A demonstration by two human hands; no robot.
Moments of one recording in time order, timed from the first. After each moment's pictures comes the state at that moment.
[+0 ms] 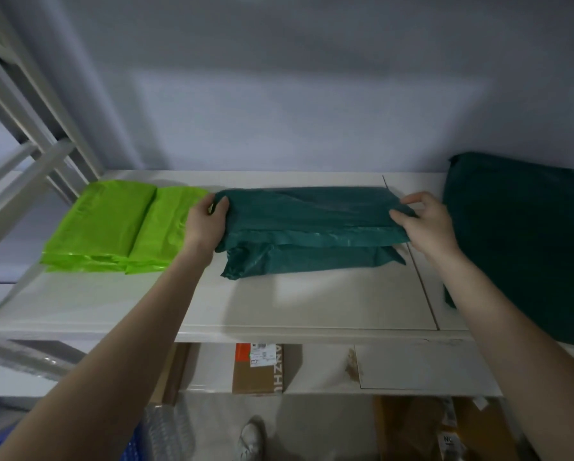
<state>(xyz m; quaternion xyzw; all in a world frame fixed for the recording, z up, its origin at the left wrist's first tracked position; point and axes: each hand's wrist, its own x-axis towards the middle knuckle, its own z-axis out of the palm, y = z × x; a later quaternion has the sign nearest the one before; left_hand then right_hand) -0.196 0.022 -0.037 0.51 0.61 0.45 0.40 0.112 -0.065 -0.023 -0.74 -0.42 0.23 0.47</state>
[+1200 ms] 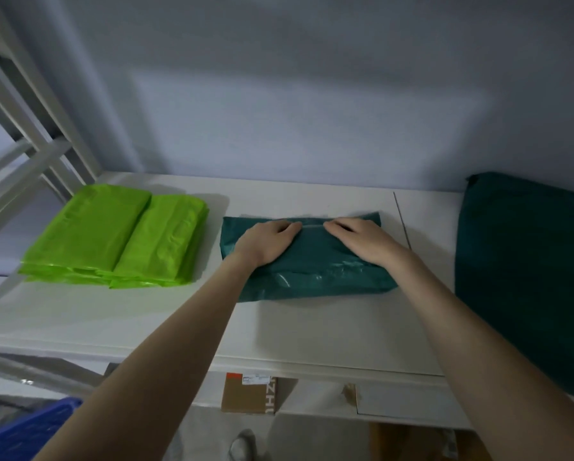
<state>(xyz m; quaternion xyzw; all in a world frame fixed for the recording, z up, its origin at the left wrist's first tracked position) -0.122 0.041 -0.041 0.74 0.59 0.10 0.32 0.071 0.006 -0.031 -0.68 -0.64 0.32 0.16</state>
